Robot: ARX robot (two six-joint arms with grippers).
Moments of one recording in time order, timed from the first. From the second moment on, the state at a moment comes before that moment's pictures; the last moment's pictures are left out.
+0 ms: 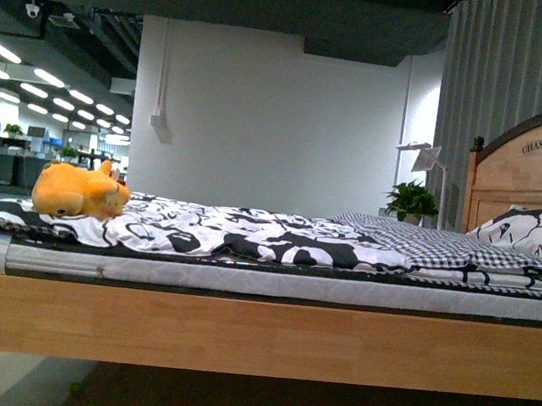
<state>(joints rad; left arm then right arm) 0.00 0.00 0.01 0.00 0.00 0.00 0.00 0.00 0.01 0.00 0.00 0.00</state>
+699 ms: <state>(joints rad) 0.00 0.00 0.01 0.00 0.00 0.00 0.00 0.00 0.01 0.00 0.00 0.00</state>
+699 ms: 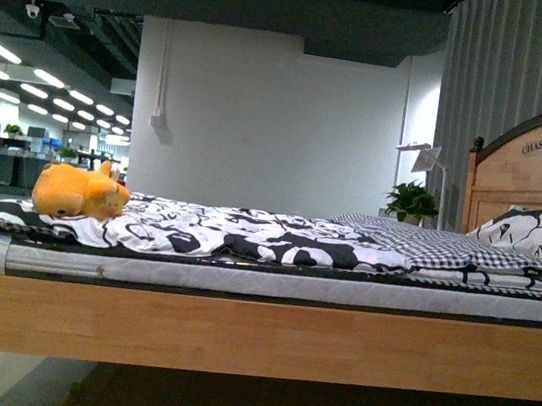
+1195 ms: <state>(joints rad) 0.00 0.00 0.01 0.00 0.00 0.00 0.00 0.00 0.01 0.00 0.00 0.00</state>
